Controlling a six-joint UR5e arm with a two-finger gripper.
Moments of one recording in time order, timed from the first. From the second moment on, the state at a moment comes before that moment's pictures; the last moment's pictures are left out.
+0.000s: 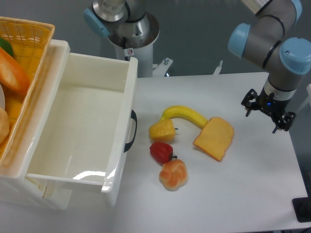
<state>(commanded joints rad) 2.88 -2.04 -1.43 -1.15 1.54 1.58</state>
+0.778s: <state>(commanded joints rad) 2.97 -2.03 -1.61 -1.04 1.54 1.59</state>
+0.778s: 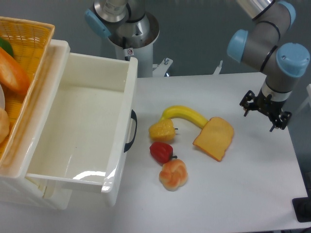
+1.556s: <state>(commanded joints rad) 2.88 -1.99 -1.72 -1.05 1.54 1.56</state>
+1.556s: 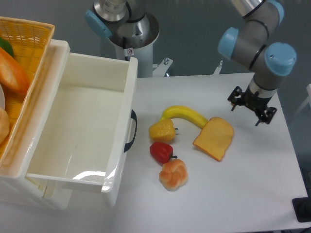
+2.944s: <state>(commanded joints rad) 2.73 -2.05 -1.74 -1.04 1.55 1.23</state>
